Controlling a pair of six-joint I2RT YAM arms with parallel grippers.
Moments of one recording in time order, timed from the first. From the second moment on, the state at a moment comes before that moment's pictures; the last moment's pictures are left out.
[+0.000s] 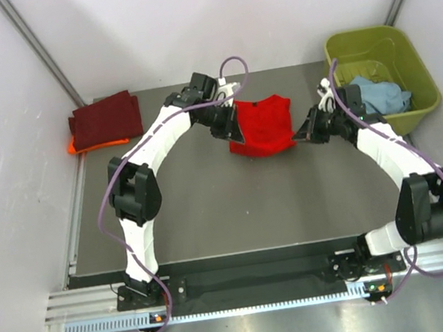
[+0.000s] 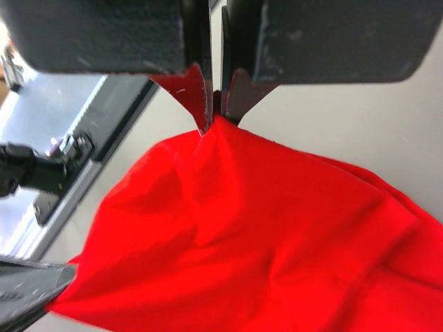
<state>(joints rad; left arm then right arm) -0.50 2.05 1.89 -0.84 0.64 -0.13 0.10 1.38 0.98 -0.39 -0.53 0.49</state>
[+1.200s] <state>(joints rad) -0.37 2.58 2.42 -0.64 0.46 -0.13 0.09 2.10 1.61 -0.22 -0.51 0.44</state>
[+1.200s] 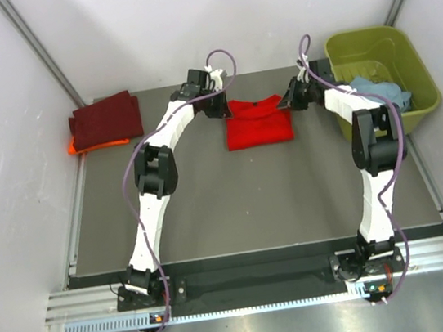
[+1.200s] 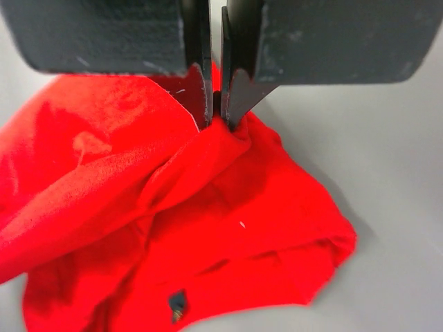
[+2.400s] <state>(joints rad) -0.22 2.55 2.24 -0.51 0.55 -0.36 0.13 2.08 1.62 -0.18 -0.50 0.43</state>
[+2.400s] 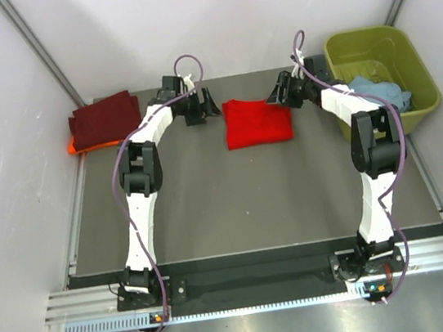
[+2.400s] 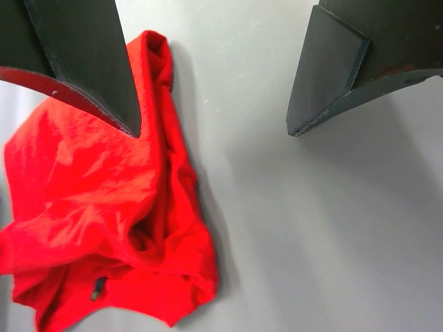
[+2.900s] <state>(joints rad) -0.25 2.62 2.28 -0.39 0.66 -0.42 0.13 2.22 1.63 -0.19 -0.46 0.43</state>
